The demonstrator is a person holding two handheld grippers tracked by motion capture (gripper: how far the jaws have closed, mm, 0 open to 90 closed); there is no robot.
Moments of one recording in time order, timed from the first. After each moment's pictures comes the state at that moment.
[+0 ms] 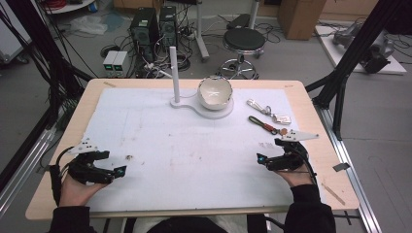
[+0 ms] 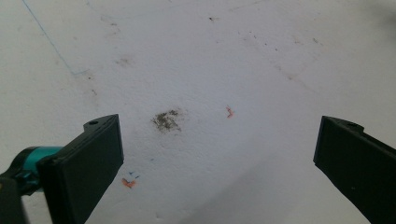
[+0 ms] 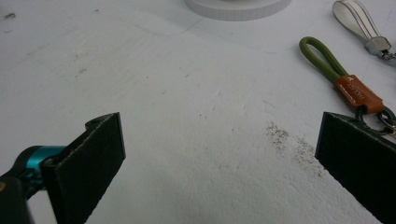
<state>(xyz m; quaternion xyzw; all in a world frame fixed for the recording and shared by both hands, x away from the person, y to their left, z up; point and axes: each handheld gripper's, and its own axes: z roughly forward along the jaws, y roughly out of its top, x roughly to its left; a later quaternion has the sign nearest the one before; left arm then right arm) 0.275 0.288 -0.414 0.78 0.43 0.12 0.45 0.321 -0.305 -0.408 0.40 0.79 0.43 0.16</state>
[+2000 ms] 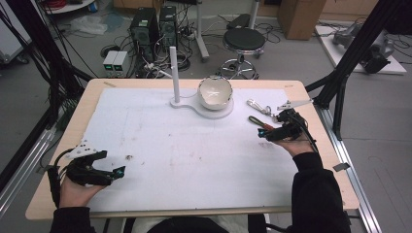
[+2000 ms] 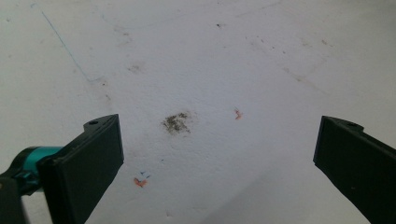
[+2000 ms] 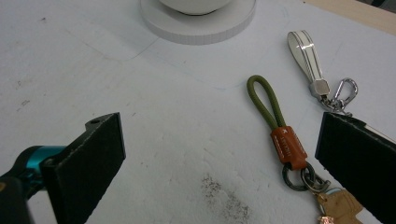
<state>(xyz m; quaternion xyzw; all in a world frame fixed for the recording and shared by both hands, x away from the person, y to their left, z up) 0.268 0.289 -0.414 0.77 0.42 0.15 0.45 0.392 -0.302 -0.361 0.41 0.82 0.36 0.17</state>
